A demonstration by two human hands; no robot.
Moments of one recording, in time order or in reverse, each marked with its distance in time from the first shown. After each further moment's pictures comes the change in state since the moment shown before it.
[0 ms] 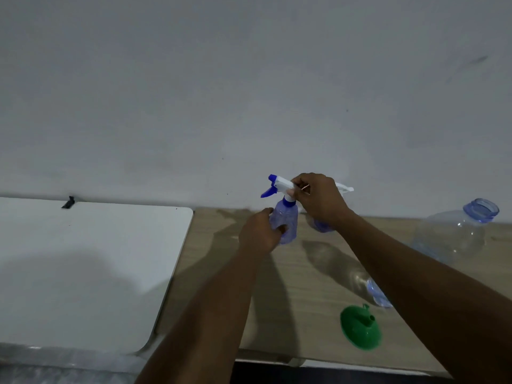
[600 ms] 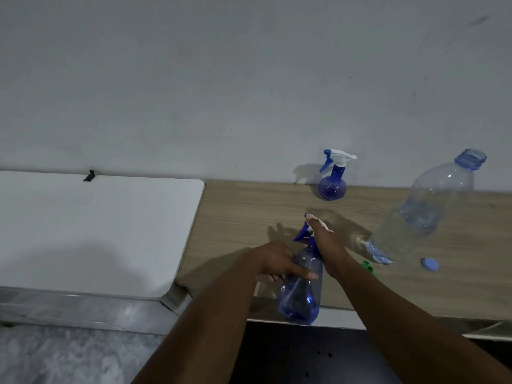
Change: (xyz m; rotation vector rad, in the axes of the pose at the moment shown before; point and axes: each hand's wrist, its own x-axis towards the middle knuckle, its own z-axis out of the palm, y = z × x) left_hand -0.127 -0.004 0.007 0.021 -0.773 -0.252; right_hand -0.157 0.047 0.078 0.808 0.030 0.713
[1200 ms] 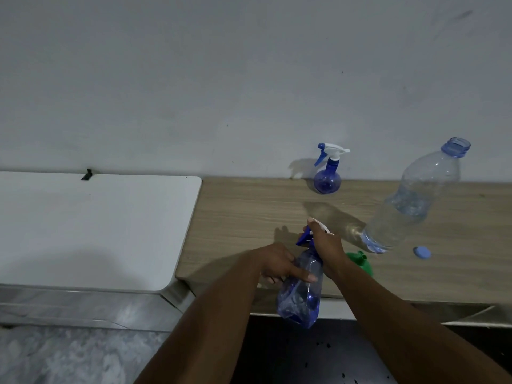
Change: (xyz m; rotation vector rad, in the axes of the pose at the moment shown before) left_hand -0.002 -0.009 0.021 0.015 -0.031 0.000; right_hand -0.016 0.018 -0.005 0.047 0.081 0.077
